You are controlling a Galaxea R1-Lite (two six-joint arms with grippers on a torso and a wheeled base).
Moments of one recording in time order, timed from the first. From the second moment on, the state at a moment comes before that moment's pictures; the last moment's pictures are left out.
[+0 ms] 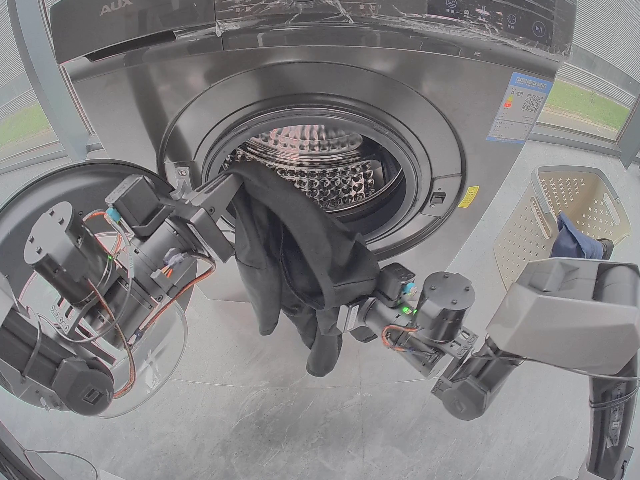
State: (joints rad) left arm -0.52 1.71 -0.55 -1.55 -0.09 -0.19; right arm 0.71 2.31 -0.86 -1.55 -0.09 0.09
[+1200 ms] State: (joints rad) left arm -0.52 2.01 -0.27 -1.55 -0.16 -0.04; right arm 0.67 2.07 -0.87 -1.54 -0.11 0.10
